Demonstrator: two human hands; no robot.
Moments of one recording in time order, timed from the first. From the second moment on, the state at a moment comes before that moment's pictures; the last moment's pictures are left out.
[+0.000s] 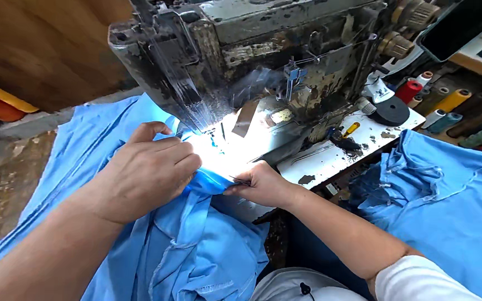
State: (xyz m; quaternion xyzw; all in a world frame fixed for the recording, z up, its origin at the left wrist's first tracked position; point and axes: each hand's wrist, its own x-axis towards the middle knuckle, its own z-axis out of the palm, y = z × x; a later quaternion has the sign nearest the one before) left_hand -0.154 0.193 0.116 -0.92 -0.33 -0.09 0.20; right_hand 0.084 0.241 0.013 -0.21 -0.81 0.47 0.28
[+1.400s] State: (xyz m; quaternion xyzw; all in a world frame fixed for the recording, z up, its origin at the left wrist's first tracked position) left_hand -0.103 0.162 0.090 -0.87 -0.47 -0.15 0.06; right_hand 0.103 0.222 -0.005 -0.17 -0.83 0.34 0.42
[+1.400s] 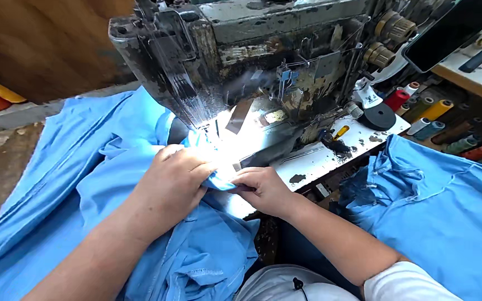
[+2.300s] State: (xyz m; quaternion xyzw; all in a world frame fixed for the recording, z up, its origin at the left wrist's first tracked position) left_hand -0.118 0.182 0.071 -0.84 -0.52 -0.03 0.12; right_hand 0.091 0.222 -0.003 -0.19 -0.82 0.30 0.44
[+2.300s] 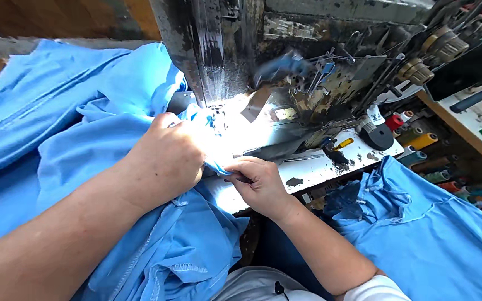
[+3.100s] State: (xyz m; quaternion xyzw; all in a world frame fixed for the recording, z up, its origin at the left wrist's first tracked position) left_hand -0.127 0.207 0.062 -0.82 -0.54 -0.13 0.14; right_hand 0.076 0.239 0.009 -0.24 -0.83 0.27 0.42
